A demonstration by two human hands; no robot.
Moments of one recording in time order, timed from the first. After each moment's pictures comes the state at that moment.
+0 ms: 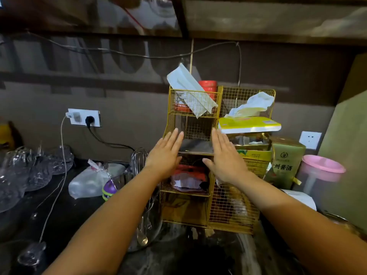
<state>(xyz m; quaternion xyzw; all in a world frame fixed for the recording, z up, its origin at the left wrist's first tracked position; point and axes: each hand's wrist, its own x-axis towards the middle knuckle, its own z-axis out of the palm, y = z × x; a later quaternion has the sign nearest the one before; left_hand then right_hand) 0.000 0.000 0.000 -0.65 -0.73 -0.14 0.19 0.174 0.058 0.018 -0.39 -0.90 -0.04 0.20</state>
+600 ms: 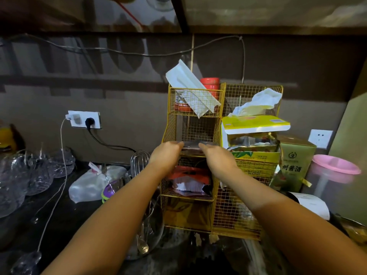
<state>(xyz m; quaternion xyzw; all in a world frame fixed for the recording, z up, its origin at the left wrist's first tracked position) 0.000 0.022 0.014 -0.64 -0.74 -0.16 0.16 0.142 0.080 0.020 -0.39 -0.90 -0.08 0.14</state>
